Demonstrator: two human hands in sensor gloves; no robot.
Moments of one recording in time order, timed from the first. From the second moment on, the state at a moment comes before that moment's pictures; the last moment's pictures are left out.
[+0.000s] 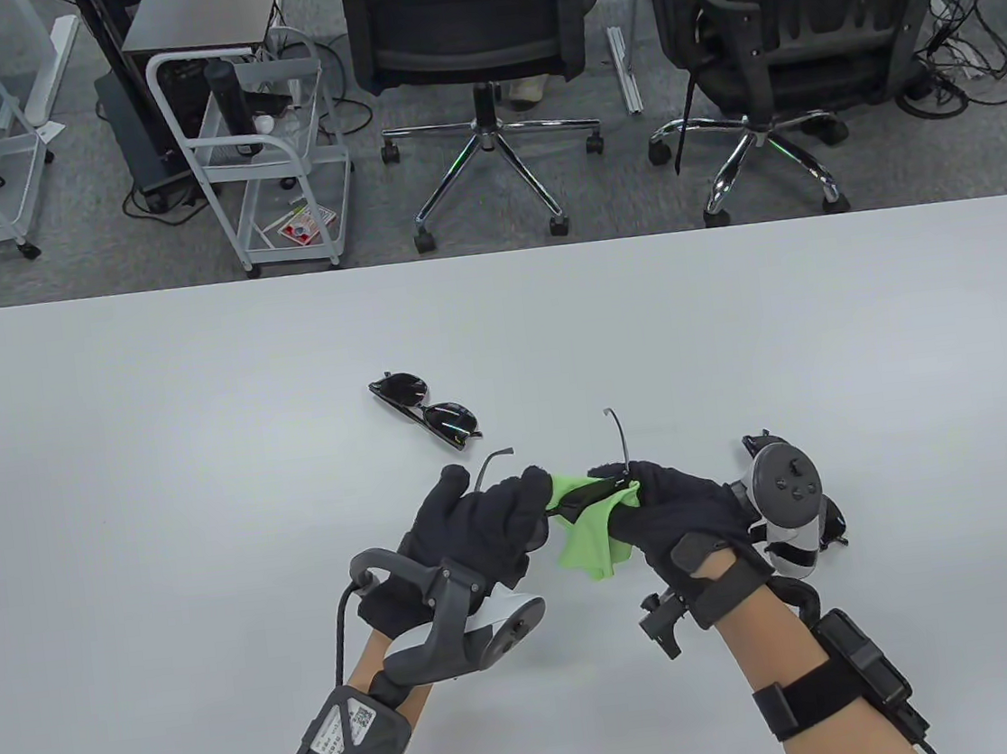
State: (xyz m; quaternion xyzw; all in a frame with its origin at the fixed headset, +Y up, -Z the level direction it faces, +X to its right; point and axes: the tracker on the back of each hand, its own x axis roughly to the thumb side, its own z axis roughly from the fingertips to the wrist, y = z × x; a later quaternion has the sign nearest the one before) left_hand -0.093 -0.647 -0.243 0.24 -0.29 -0.10 0.92; right_hand 0.148 -0.694 -0.288 0.13 -0.02 0.74 0.66
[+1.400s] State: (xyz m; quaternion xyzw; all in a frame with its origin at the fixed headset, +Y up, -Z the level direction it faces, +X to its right) left_hand -0.083 -0.643 -0.237 0.24 -0.27 -0.02 0.93; right_hand 0.105 -0.715 -0.281 0.13 0.08 0.69 0.71
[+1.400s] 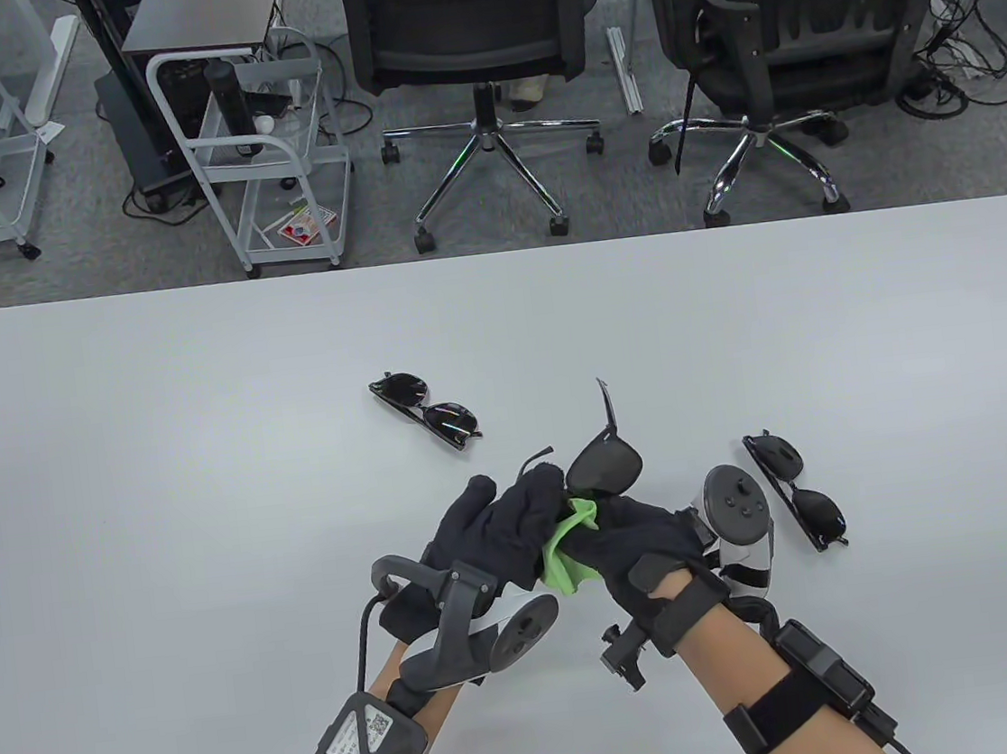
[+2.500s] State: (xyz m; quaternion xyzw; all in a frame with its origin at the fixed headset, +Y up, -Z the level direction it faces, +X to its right) left_hand -0.080 -0.638 -0.237 0.26 -0.21 -0.02 0.94; right_hand 0.093 -0.701 -0.280 0.23 0.05 0.75 0.62
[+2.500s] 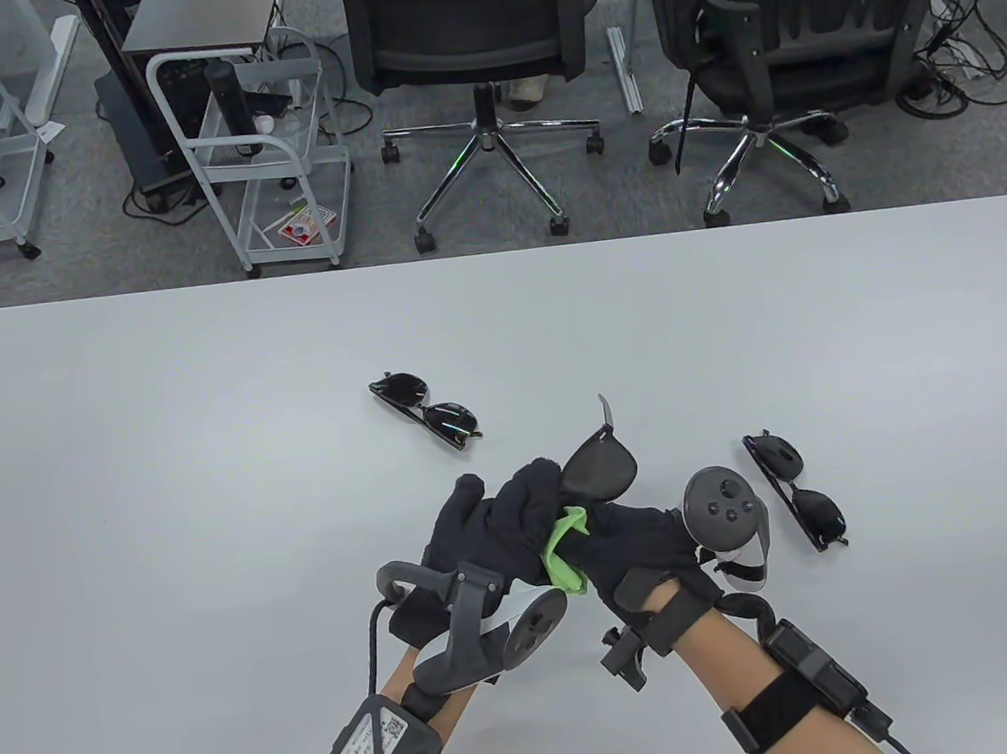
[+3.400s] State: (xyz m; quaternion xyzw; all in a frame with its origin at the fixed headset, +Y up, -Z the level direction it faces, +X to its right) left_hand -0.134 -0.654 -0.274 0.12 -0.23 0.02 0.96; right_hand 0.146 -0.643 -0.271 0.30 -0.14 0.82 0.46
